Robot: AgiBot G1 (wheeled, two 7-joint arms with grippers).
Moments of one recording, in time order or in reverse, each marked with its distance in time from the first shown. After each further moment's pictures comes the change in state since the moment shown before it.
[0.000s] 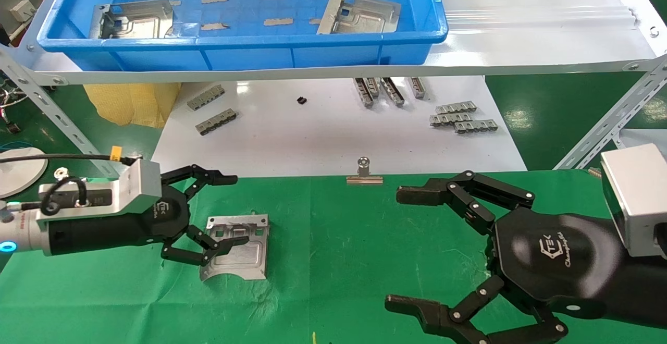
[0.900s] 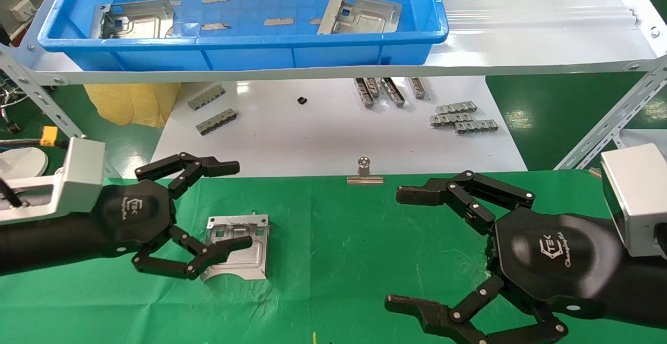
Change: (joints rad) left arm 0.271 -0.175 -0.204 -0.589 -0.204 -0.046 -0.419; right arm 0.000 0.000 0.000 0.000 0.000 0.000 0.000
